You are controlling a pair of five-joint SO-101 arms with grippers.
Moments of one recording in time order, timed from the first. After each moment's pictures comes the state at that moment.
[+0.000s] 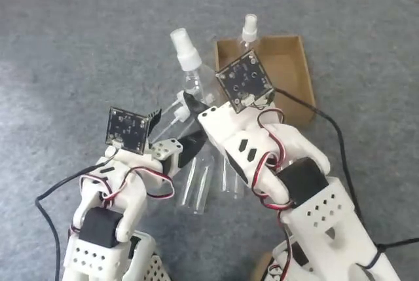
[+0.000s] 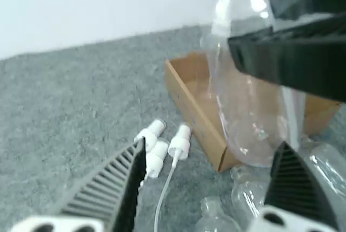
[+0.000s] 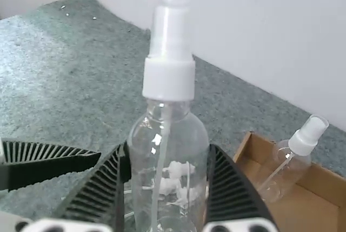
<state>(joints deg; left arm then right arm) 10.1 -84.5 72.2 51.3 3.8 -37.5 -47.8 33.2 45.0 3.8</state>
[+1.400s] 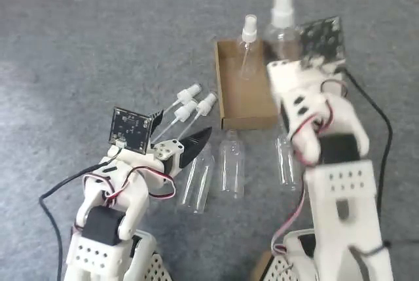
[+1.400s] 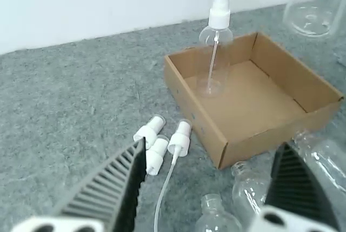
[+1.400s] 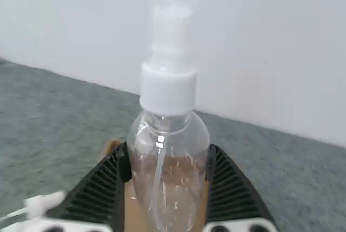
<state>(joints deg) 10.2 -84.4 73.7 50.9 3.8 -10.0 -39.9 31.1 34.8 7.4</state>
